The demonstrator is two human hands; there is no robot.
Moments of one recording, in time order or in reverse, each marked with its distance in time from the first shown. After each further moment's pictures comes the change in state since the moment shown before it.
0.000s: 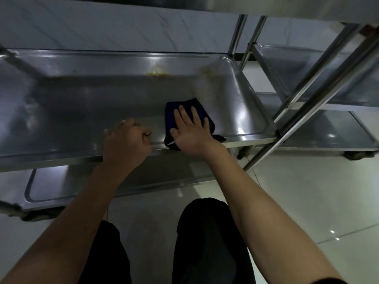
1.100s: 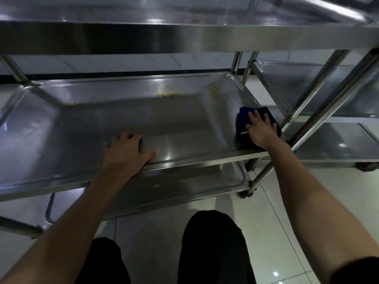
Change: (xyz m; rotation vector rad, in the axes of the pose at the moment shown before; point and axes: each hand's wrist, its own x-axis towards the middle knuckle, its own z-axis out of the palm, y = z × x) left_hand 0.024 -0.010 -0.023 0.224 -0.224 -0.122; right_hand 0.006 0.189 -0.070 0.049 0.147 0.403
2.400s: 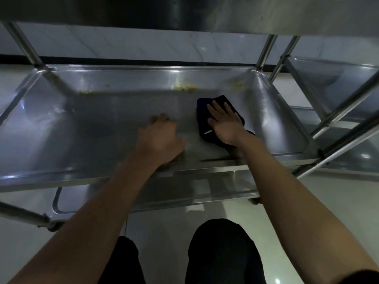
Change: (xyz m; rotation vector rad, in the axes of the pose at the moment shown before) left_hand 0.019 0.014 -0.002 -0.032 0.077 0.146; right_hand 0.003 -0.165 0.058 -0.023 -0.088 -0.413
